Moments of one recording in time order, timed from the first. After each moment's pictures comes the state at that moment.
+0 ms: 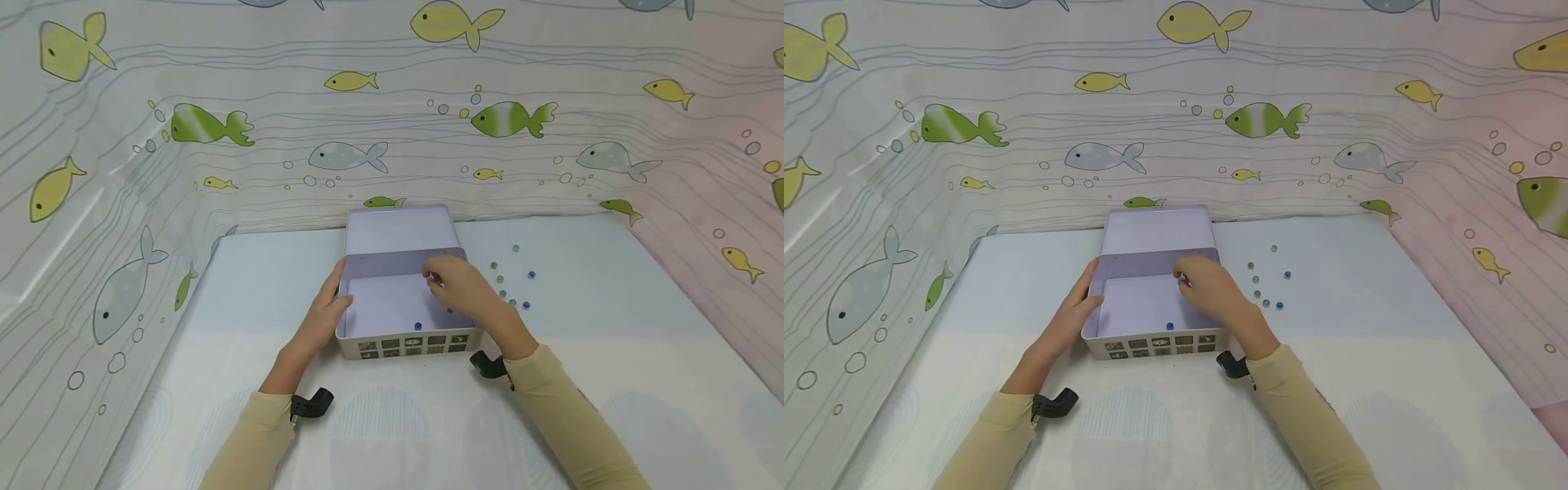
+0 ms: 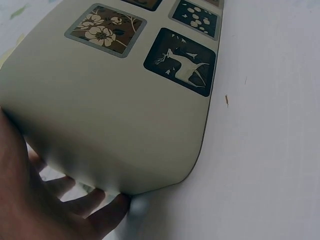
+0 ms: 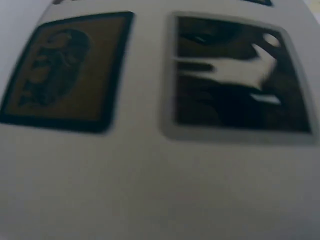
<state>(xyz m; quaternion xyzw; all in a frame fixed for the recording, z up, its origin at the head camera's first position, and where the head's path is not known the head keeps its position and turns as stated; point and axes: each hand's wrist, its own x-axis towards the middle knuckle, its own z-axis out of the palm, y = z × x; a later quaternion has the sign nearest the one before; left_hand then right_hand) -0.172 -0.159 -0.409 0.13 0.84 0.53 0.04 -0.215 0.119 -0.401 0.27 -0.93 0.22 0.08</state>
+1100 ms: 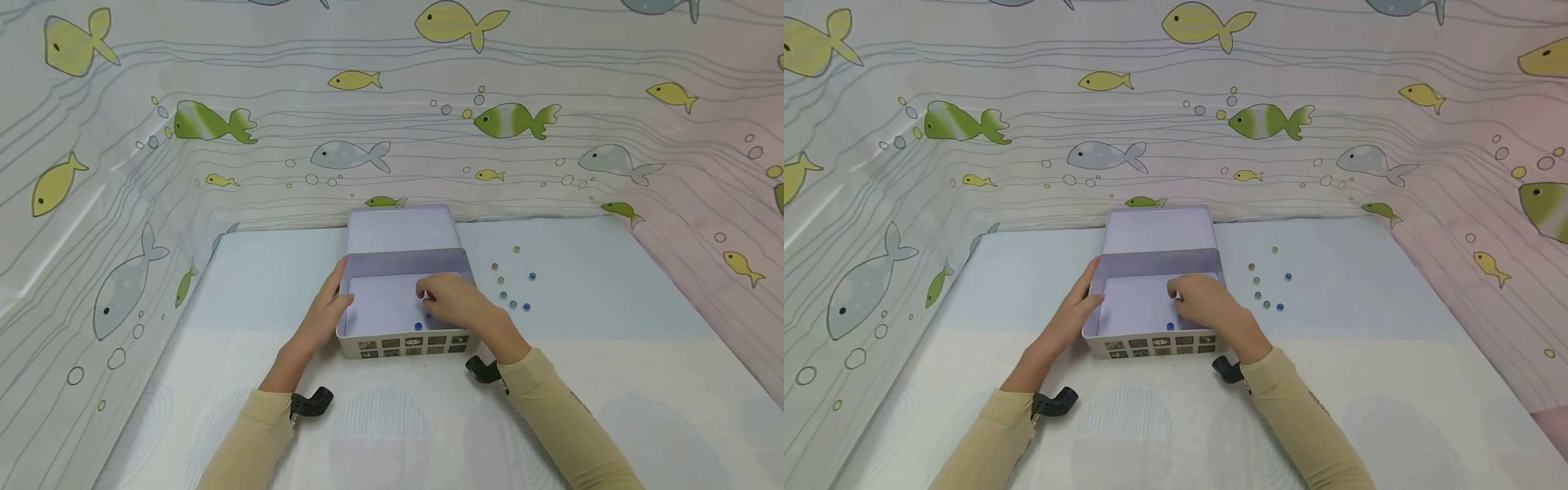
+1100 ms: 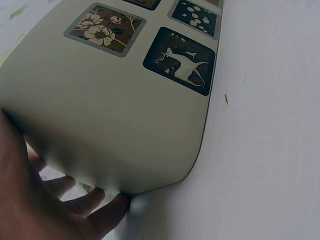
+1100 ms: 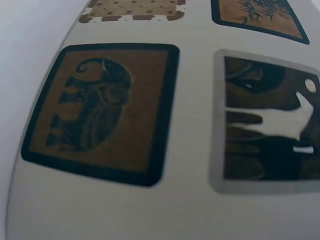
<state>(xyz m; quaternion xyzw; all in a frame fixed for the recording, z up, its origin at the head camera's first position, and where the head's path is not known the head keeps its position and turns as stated) -0.170 -0.160 -0.405 0.13 0.84 0.53 0.04 -0.209 0.107 -0.412 0.29 -0.94 0.18 -0.03</state>
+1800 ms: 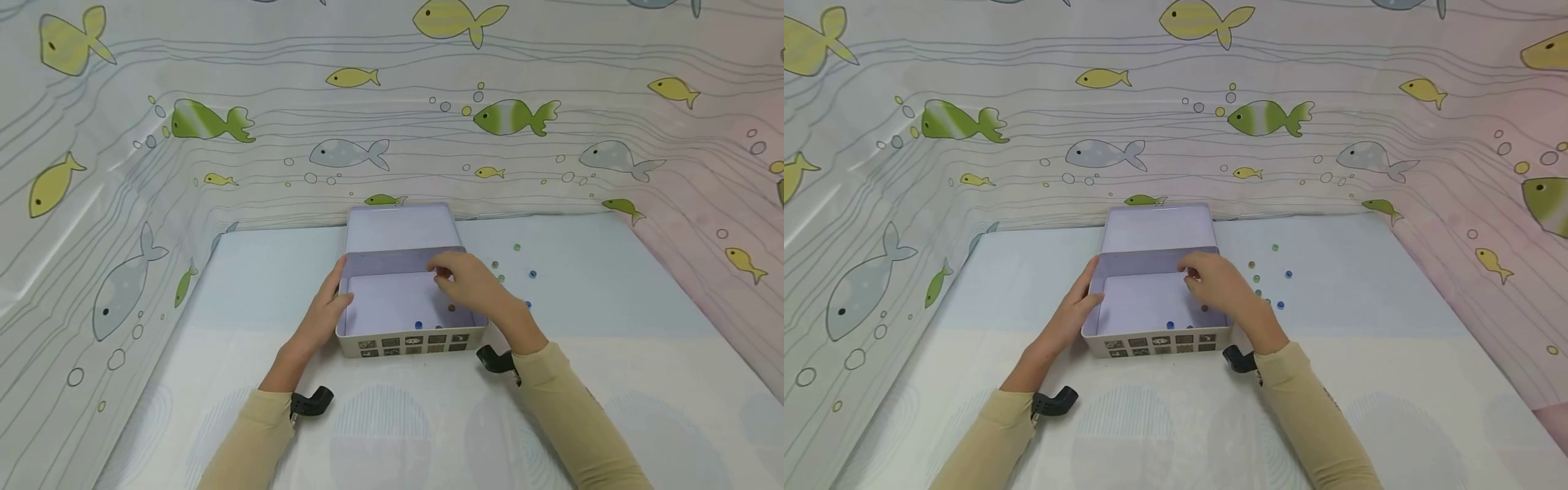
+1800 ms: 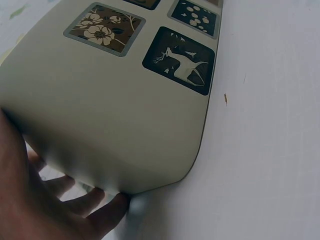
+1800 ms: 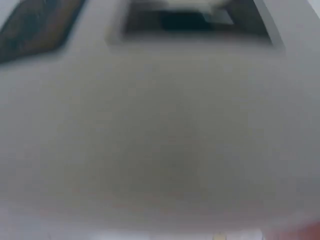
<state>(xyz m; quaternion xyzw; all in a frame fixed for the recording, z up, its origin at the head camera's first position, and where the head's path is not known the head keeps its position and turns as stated) -0.169 -0.159 -0.404 0.12 0.84 0.53 0.04 -0.218 0.132 -0.396 0.25 -0.93 0.28 0.03</state>
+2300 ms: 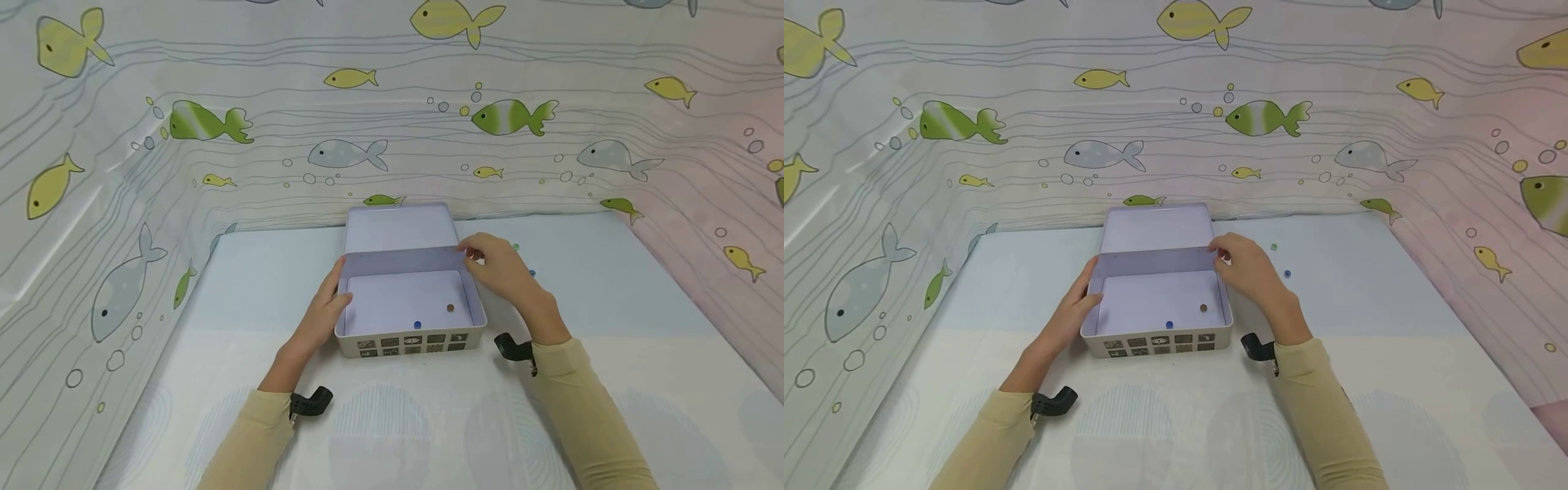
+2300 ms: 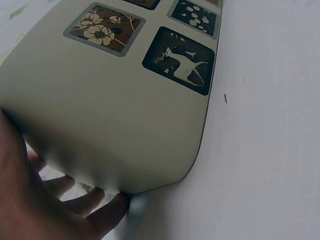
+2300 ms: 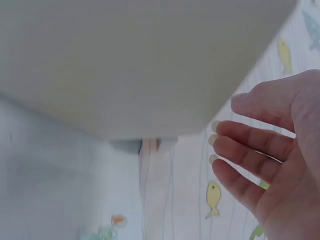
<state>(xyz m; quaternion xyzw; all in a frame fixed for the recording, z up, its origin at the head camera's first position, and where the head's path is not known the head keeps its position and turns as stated) -0.171 -0.159 -0.406 0.13 0.84 0.53 0.04 -0.227 0.178 -0.386 0.20 -0.93 0.31 0.08</state>
